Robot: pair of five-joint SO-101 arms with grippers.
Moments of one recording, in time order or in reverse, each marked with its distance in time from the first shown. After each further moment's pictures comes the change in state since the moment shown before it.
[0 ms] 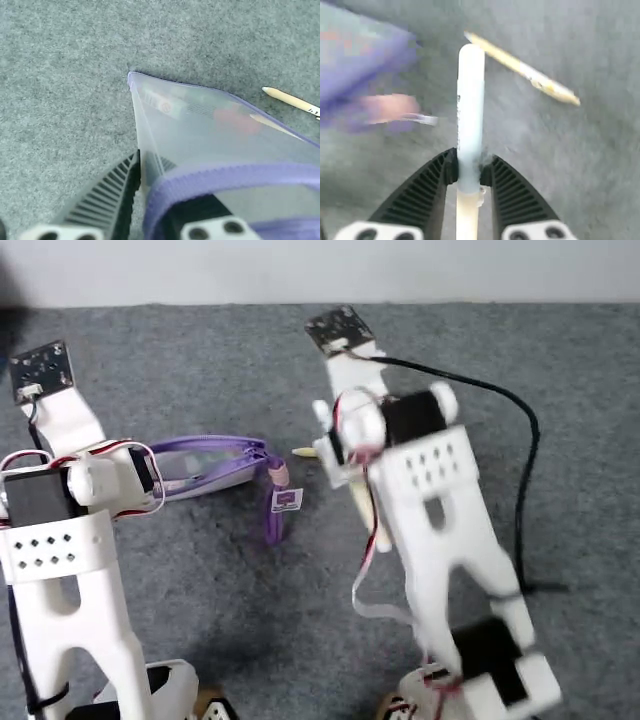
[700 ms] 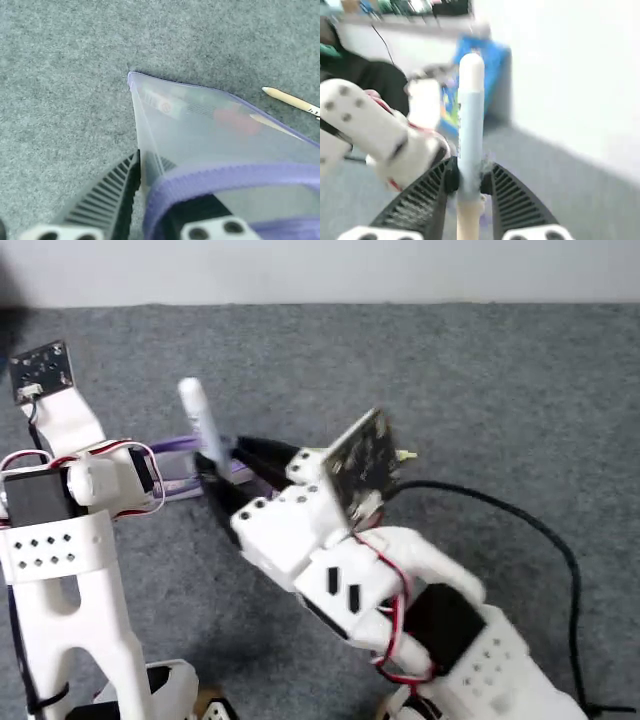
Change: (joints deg) left arm 0.0 0.0 0.0 0.0 0.0; right arm -24.9 -42.5 43.5 -61.7 -7.4
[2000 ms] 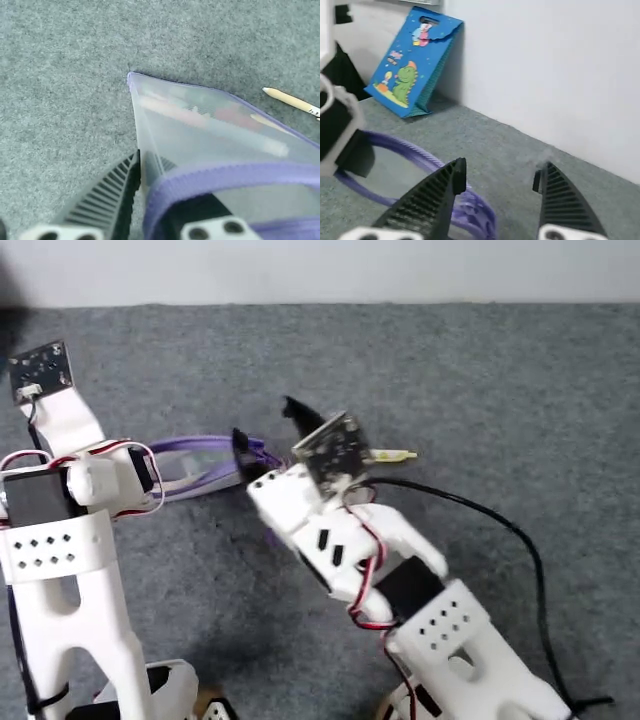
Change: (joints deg) left arm -0.2 0.0 0.0 0.0 0.0; right arm 11.3 2.7 16.2 -11.4 4.8
